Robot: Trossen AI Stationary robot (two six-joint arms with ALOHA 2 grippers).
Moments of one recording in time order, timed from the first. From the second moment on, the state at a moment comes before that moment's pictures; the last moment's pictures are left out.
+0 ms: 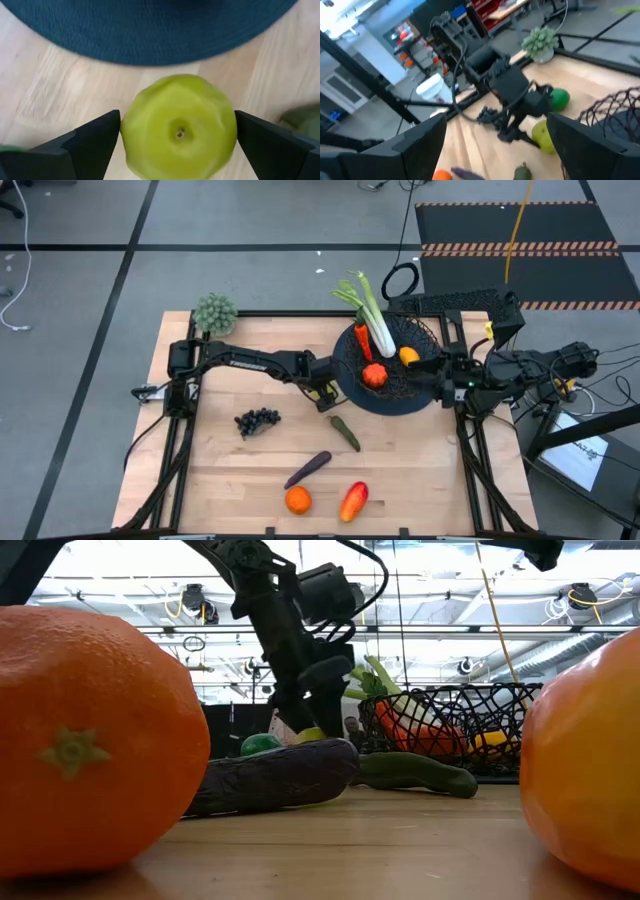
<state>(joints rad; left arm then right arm) 0.12 1.98 1.38 -0.50 -0.07 -0.23 0.30 0.58 0.78 -0.41 0.45 0.68</state>
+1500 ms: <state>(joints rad) 0.11 0.99 1.39 -0.52 -0.19 -0.74 0.04 1.13 0.78 0.62 0.53 0.78</state>
